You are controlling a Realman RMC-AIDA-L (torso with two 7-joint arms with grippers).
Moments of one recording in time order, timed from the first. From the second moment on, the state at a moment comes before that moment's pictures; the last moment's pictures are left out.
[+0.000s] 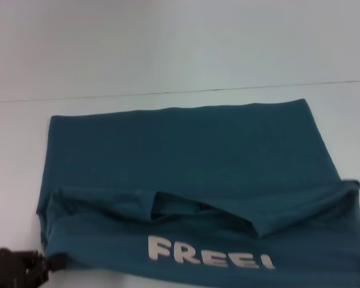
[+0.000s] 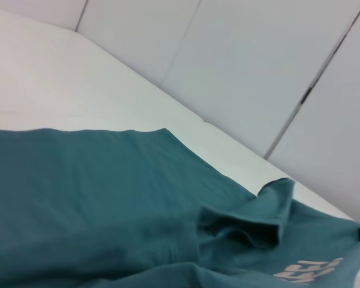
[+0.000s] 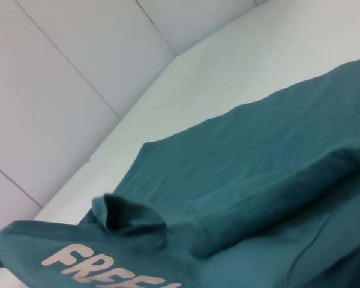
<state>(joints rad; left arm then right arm) -0.26 -2.16 0.45 0.91 2.15 1.81 -1.52 0.10 2.01 -0.35 -0.59 -2.07 -1.73 1.50</state>
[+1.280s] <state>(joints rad) -0.19 -2.17 0.39 0.90 2.27 1.96 -1.50 0.07 1.99 -0.27 -0.62 -2.17 -1.87 1.46</state>
